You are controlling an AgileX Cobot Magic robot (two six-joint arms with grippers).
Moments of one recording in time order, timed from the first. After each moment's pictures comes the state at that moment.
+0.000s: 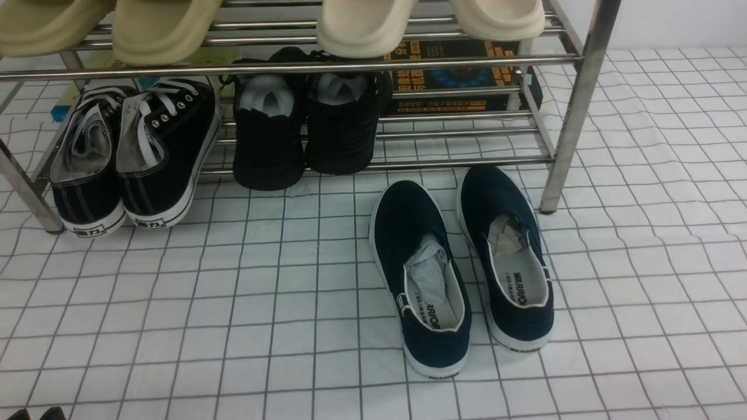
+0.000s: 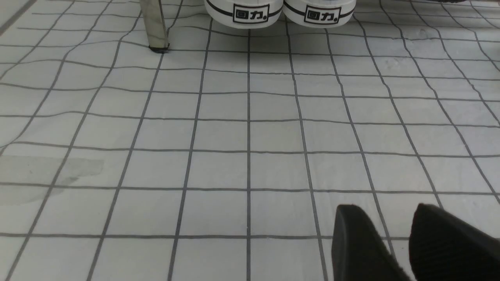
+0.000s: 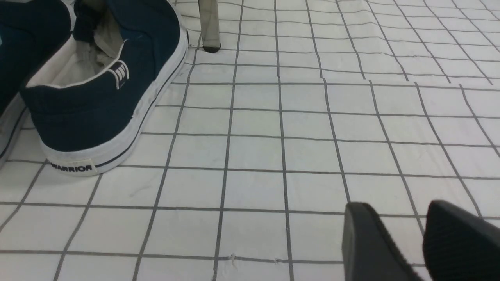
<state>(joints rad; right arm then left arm) 0.02 -0.01 0.01 0.06 0.39 -0.05 -0.04 -0.01 0.02 0.06 0.38 -0.09</state>
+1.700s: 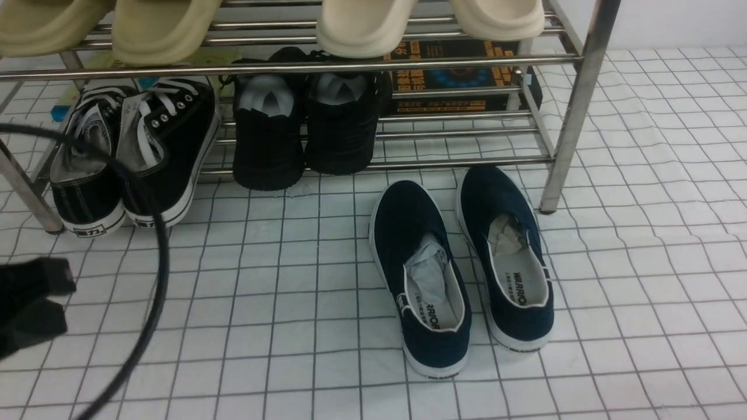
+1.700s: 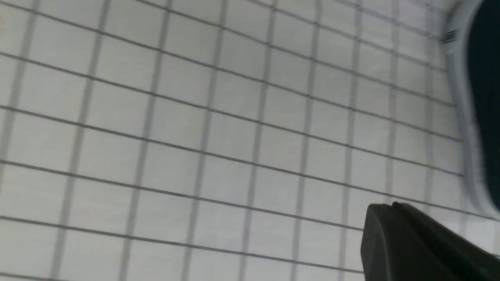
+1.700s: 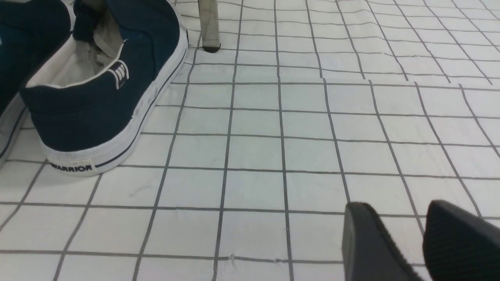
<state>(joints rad) 0.02 -0.01 0.01 0.06 0.39 -0.05 -0.04 0.87 -0.87 -0.09 1.05 -0.30</state>
